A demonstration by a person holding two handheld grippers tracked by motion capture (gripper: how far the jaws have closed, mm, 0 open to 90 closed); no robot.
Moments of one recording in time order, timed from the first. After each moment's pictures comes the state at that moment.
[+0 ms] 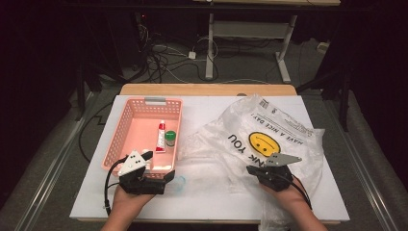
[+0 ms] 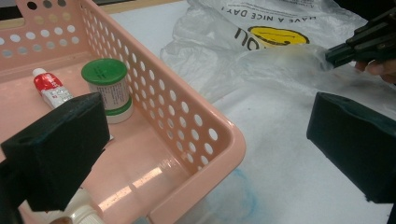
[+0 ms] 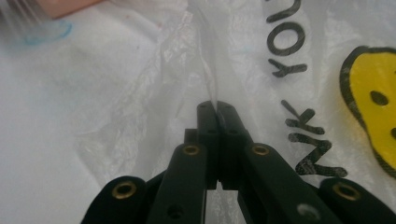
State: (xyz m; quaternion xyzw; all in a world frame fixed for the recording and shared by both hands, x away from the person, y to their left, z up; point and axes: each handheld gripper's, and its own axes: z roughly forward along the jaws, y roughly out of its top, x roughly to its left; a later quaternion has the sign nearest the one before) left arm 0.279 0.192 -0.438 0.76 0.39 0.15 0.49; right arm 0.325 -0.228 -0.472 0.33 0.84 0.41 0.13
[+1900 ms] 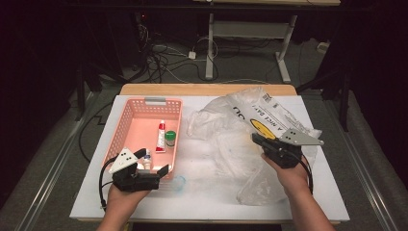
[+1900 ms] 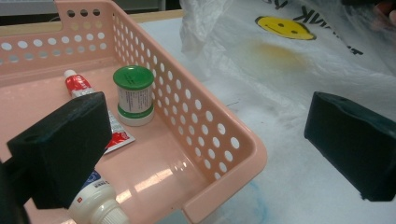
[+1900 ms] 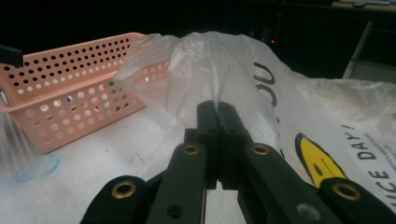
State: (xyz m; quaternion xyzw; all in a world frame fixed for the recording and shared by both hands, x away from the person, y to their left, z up) left arm 0.279 0.205 -0.433 0.74 0.42 0.16 0.51; right arm 0.351 -0.233 -0.408 0.32 0.75 0.54 0.22
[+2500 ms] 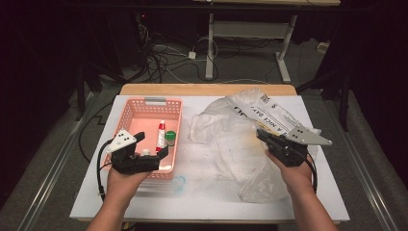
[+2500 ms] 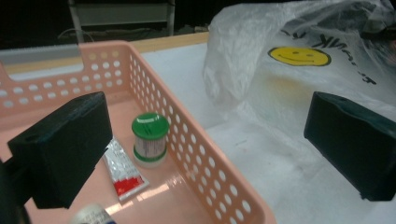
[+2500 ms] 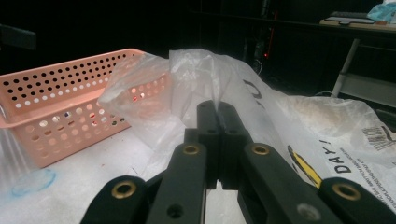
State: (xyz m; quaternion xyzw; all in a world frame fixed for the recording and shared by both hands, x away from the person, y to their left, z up) left arm 0.311 0.202 -0.391 0.72 0.43 0.18 0.51; right arm 0.348 -0.240 -0.395 0.32 0.73 0.55 0.24
